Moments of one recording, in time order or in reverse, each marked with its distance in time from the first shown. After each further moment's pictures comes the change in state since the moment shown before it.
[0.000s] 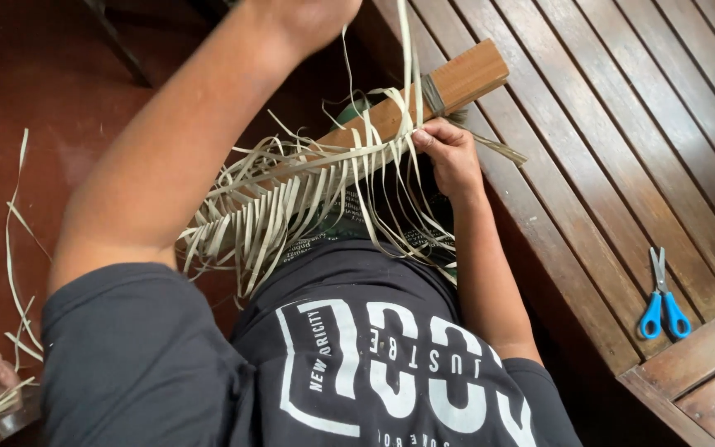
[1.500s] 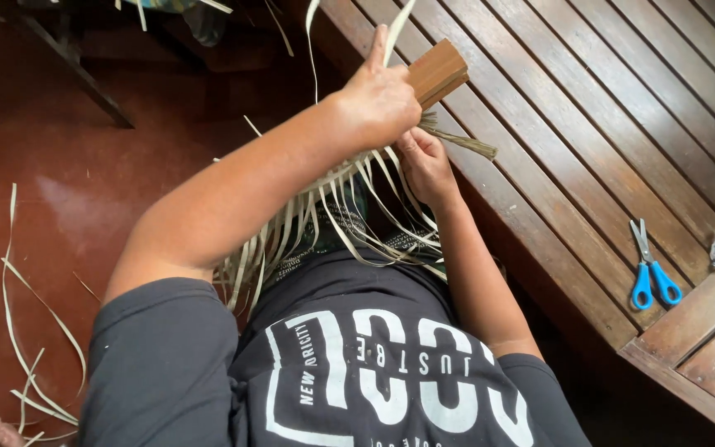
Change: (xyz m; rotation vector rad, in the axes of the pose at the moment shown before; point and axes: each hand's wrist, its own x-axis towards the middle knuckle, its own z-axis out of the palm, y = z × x) left_hand -0.010 0.176 -0.079 0.239 -0.426 0.290; right_hand -0.010 -0.011 -0.002 0.233 -0.157 0.027
